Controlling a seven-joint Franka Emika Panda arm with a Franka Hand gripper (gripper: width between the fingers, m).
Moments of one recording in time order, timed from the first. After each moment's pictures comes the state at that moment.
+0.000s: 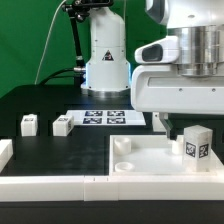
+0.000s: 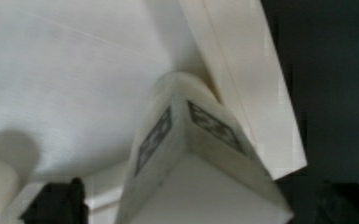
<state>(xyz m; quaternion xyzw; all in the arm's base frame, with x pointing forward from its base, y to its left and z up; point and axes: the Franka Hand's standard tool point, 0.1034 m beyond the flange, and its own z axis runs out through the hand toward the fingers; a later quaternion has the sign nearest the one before) 0.640 0.122 0.076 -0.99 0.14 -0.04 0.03</state>
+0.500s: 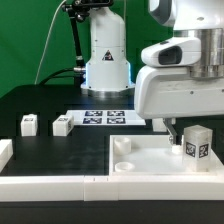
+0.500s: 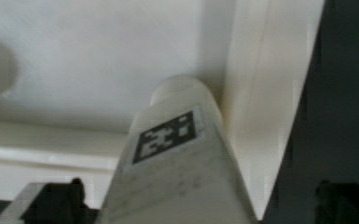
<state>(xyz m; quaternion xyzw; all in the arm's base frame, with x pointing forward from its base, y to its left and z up) 0.638 0.123 0.072 -0.99 -0.11 -0.04 0.00</state>
